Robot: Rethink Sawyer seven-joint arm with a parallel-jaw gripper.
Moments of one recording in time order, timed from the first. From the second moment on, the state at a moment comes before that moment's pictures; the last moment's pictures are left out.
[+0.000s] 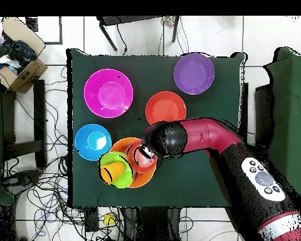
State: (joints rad) arm -0.77 -0.75 0.69 1.88 -0.44 0.86 1.04
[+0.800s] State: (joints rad) arm -0.78 -0.71 0.69 1.87 -0.44 0.86 1.04
